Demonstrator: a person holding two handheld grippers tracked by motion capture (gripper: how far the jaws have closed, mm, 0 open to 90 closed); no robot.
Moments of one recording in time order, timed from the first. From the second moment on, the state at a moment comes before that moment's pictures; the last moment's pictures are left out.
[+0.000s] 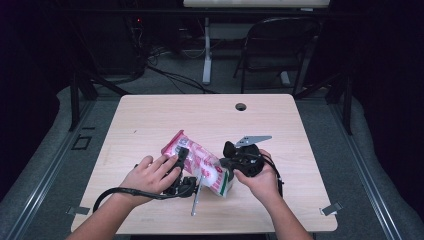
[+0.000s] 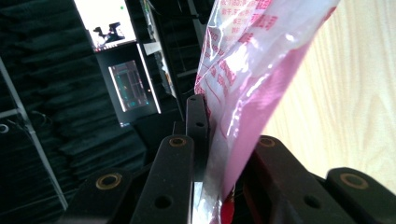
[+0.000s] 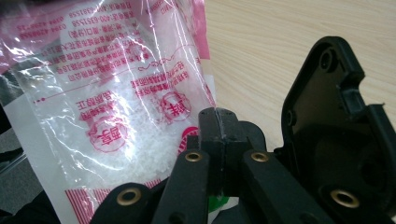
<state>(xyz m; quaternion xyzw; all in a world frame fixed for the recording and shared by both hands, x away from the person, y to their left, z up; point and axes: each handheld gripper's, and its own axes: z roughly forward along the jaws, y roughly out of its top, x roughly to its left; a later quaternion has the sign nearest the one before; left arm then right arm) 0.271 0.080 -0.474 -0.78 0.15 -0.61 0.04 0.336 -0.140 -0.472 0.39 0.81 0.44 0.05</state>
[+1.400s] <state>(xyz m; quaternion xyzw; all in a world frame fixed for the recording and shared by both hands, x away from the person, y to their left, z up) 0.271 0.105 -0.520 -0.82 0.01 -0.57 -0.05 0.344 -0.124 -0.475 0.37 0.82 0.44 0.05</state>
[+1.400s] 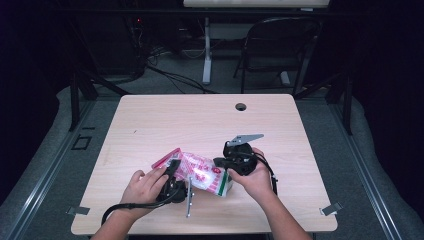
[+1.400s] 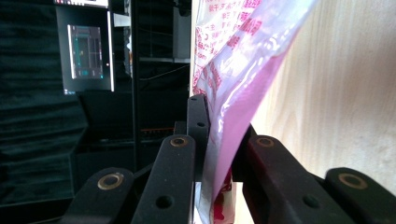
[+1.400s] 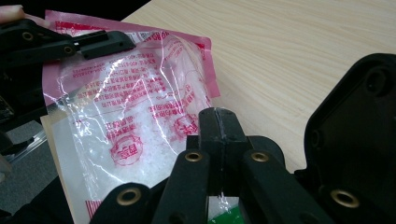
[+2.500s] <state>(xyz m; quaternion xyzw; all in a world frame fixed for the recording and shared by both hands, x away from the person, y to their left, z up) 0.268 0.119 -0.552 -0.83 -0.09 -0.52 -0.16 0.340 -0.111 -0.473 0.35 0.83 0.44 0.05</state>
